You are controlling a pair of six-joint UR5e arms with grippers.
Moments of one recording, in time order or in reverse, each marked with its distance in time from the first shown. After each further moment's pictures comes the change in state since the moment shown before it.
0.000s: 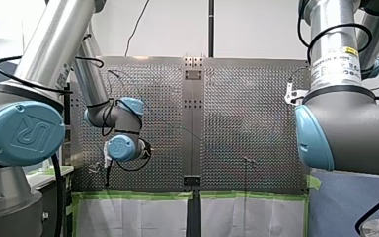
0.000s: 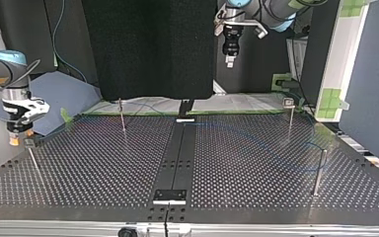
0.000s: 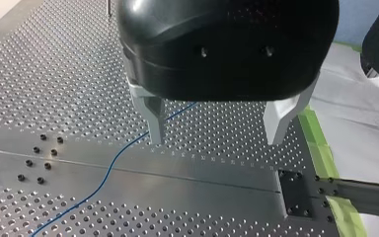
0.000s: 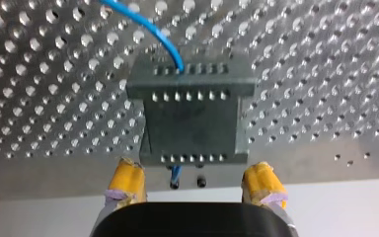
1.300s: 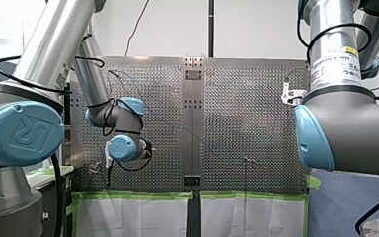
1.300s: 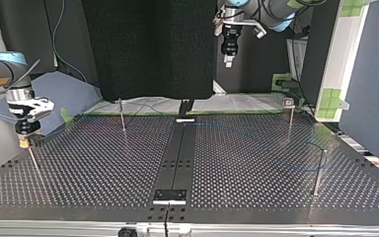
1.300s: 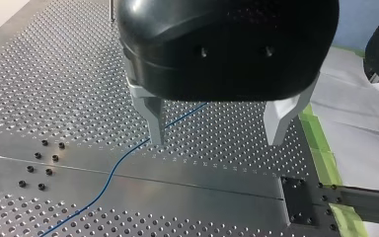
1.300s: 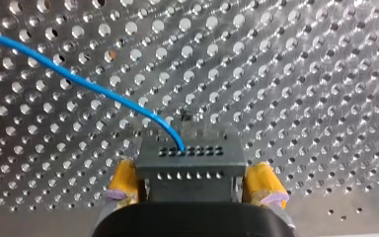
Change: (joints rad) left arm -0.013 0.000 0.004 0.000 0.000 -0.008; right arm 0.006 0.000 0.000 -0.017 -0.136 -0.003
